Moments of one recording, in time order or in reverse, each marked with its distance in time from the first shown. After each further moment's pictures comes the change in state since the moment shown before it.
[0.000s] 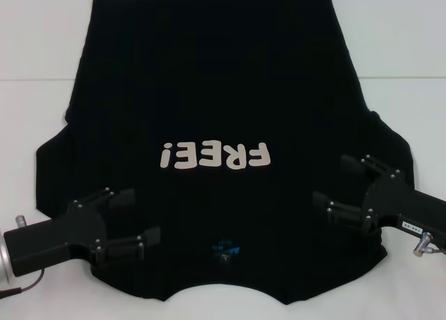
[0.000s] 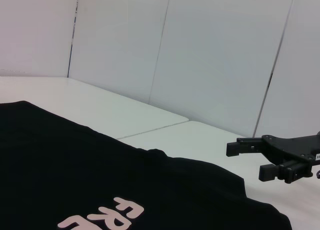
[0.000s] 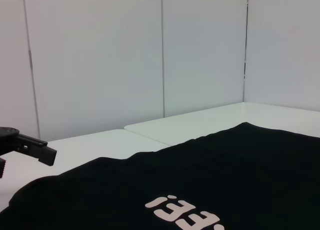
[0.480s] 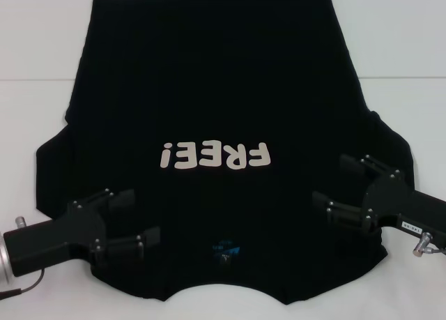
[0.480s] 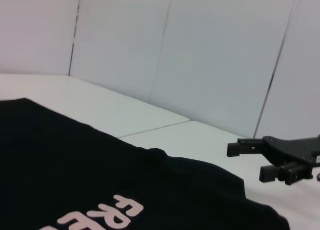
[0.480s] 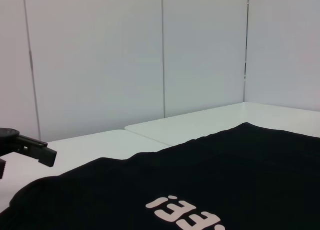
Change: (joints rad) left arm 0.001 0.000 0.000 0.000 0.001 0.000 -0.015; right arm 0.001 0.000 0.000 0.002 0.000 0.000 0.000
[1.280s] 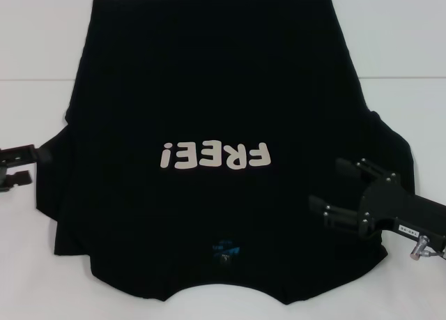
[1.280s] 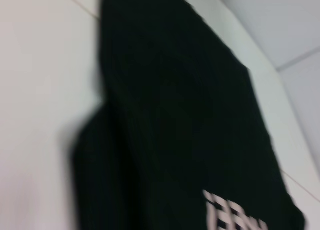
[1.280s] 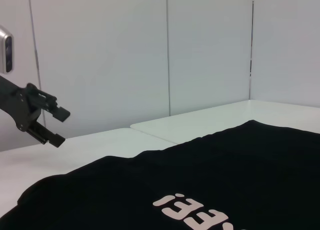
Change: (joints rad) left arm -0.112 0.242 -0.083 0.006 0.198 -0.179 -1.177; right arm 0.001 -0.001 -0.012 0.011 0.000 0.000 0.002
